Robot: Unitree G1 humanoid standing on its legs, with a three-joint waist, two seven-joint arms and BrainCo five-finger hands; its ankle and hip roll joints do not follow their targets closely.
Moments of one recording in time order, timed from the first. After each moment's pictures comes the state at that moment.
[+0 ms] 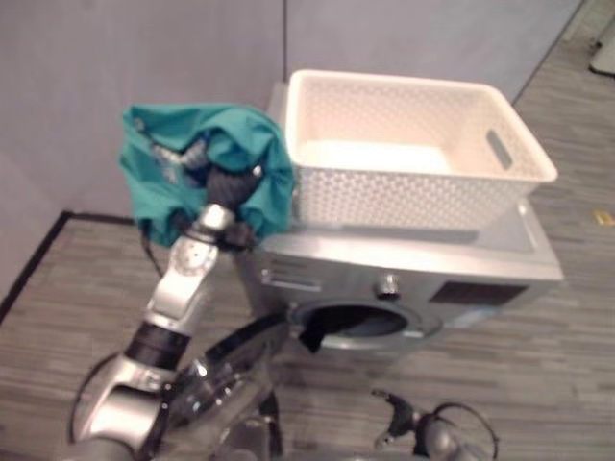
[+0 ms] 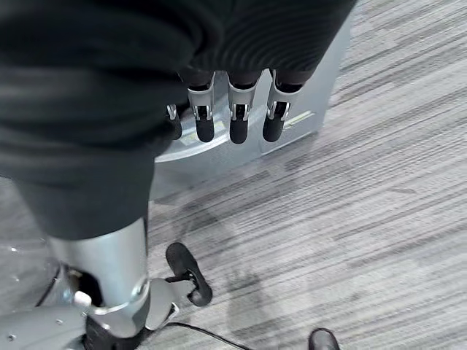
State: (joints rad) left arm -0.49 0.45 -0.24 0.01 -0.57 -0.16 0.06; right arm 0.09 -0.36 0.46 0.65 -0.53 -0.01 0.10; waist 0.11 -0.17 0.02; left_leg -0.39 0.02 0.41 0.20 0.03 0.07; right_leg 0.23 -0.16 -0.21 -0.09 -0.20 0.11
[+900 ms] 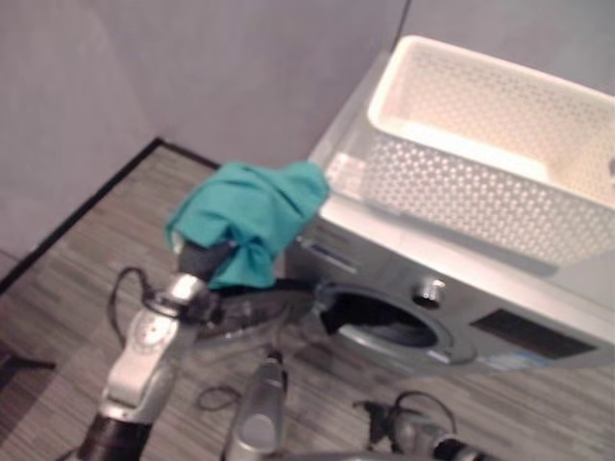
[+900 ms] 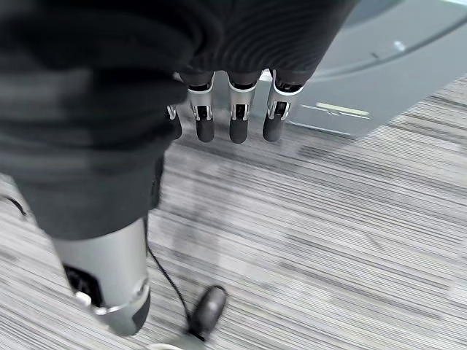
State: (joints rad) left arm 0.06 0.53 0.04 -0.41 -0.55 -0.08 -0.10; right arm -0.17 -0.20 0.71 1.14 -0.66 -0.03 0.05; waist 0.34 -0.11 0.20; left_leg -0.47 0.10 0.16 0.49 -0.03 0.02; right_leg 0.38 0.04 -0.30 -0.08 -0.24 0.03
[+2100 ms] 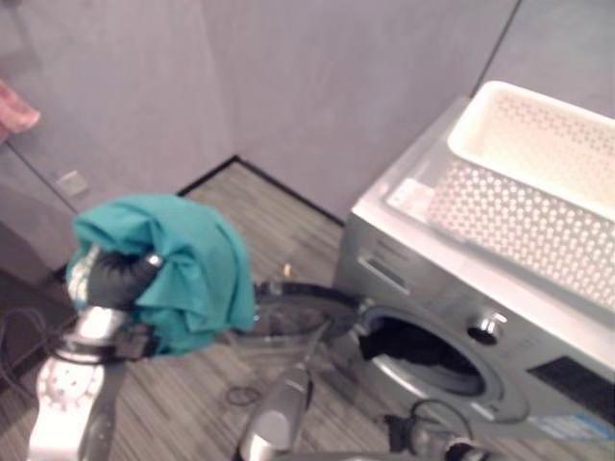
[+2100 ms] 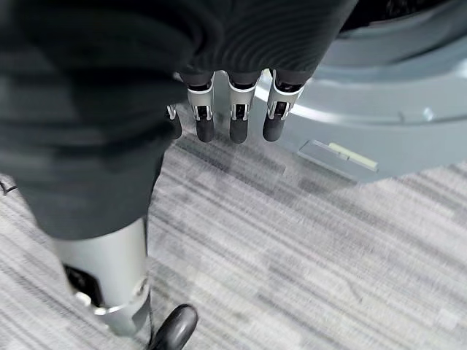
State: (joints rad) left arm 0.27 0.50 0.18 -0.53 -0.52 -0.12 -0.16; right arm -0.18 -0.24 0.65 1.24 -0.67 -0.03 0.05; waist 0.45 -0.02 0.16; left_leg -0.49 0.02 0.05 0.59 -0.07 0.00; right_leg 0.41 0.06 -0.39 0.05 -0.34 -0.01
